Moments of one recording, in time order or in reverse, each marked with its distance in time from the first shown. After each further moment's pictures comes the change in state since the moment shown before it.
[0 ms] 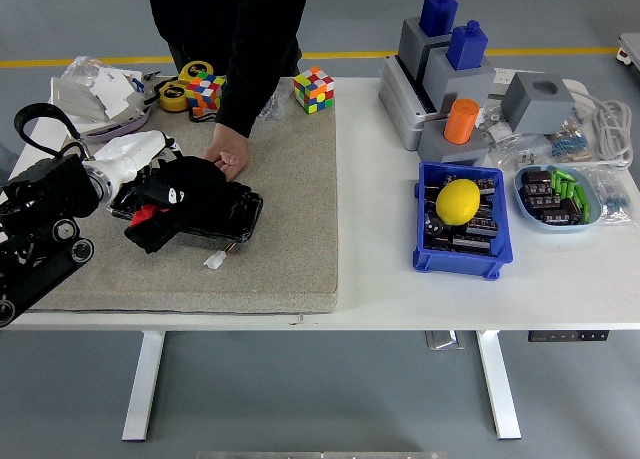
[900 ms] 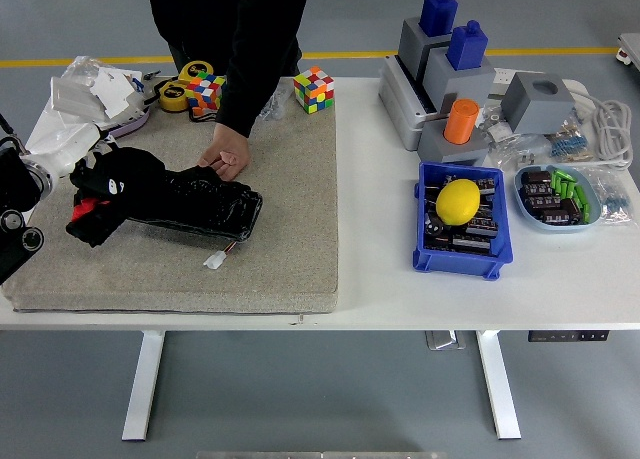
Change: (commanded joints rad) left arm 0.040 0.079 -0.093 0.093 0.008 0.002 -0.018; right arm -0.004 0.000 0.011 -0.001 -0.005 0.001 -0.008
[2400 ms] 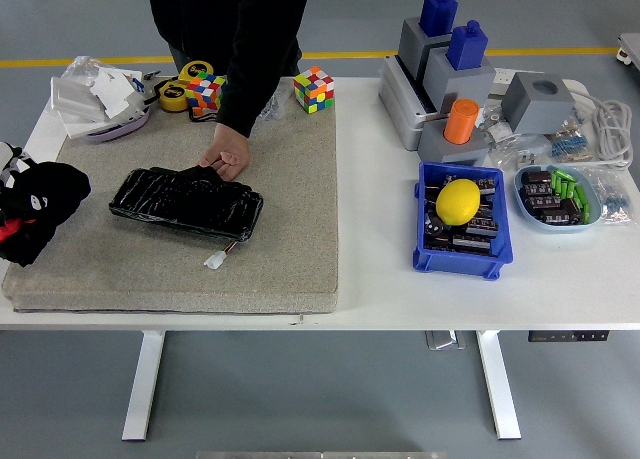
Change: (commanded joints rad) left arm 0.185 0.082 -0.198 0.046 -0.003 0.049 -0.080; right arm -0.009 0.006 0.007 0.003 -0.003 -0.006 0.003
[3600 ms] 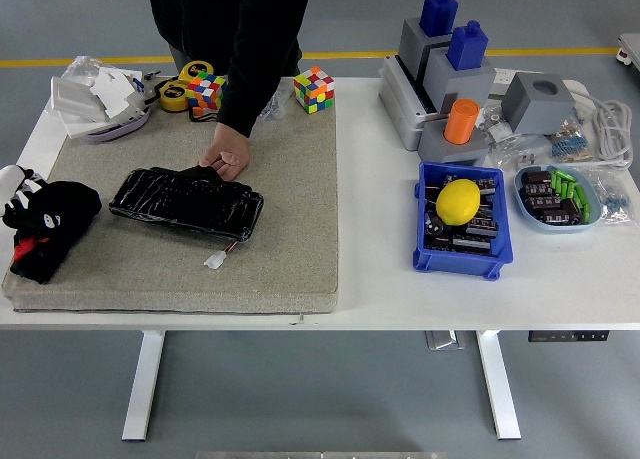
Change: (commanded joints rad) left arm 0.019 -0.062 0.023 0.091 -0.030 0.055 -0.048; right arm 0.001 0.000 0.013 0.009 -0.007 -0.005 0.002
